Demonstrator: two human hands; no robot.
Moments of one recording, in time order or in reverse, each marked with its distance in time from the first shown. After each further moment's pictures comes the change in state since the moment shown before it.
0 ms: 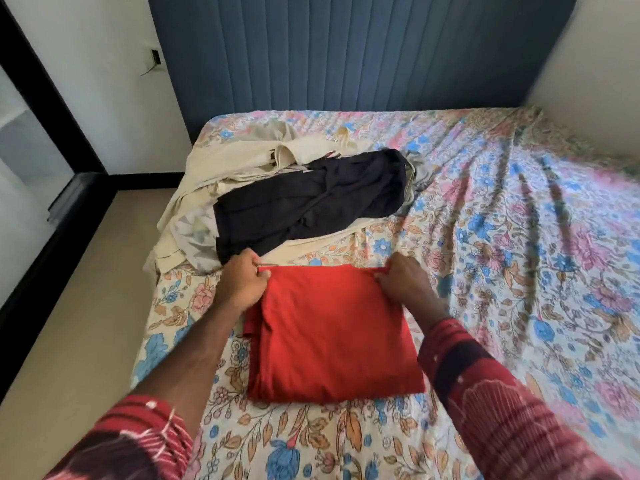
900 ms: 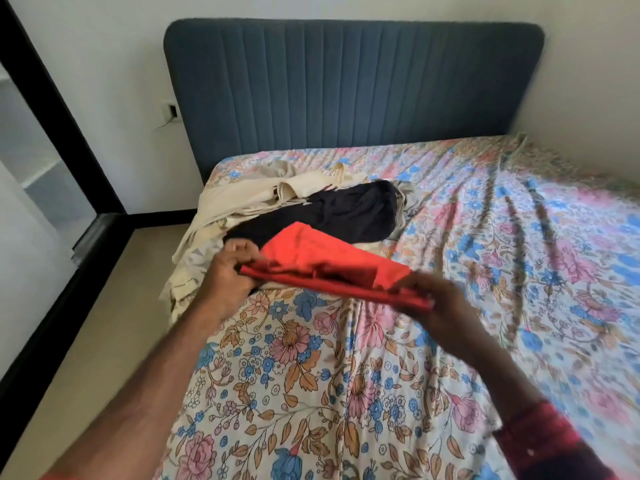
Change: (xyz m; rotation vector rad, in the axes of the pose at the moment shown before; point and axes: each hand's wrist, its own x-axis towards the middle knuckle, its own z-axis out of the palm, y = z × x) left_hand -0.050 0.058 -0.095 -0.509 -0.045 0.269; right_hand -0.106 0.015 -0.091 0.518 0.025 -0.568
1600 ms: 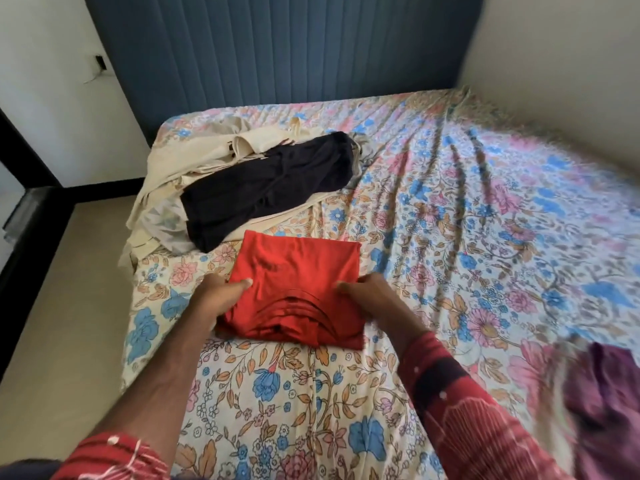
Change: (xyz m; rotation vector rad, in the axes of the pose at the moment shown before) left_hand -0.073 -0.066 0.042 0.263 -0.130 -0.641; right_hand -0.050 0.031 0.087 0.260 0.047 0.901
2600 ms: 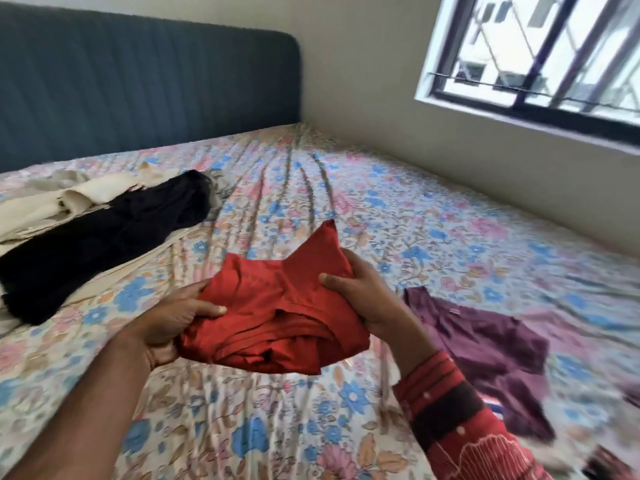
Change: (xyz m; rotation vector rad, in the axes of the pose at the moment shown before) left_hand -0.139 0.095 0.077 -0.442 -0.822 0.264; right_hand -0.167 0.035 -0.162 0.556 0.168 -0.381
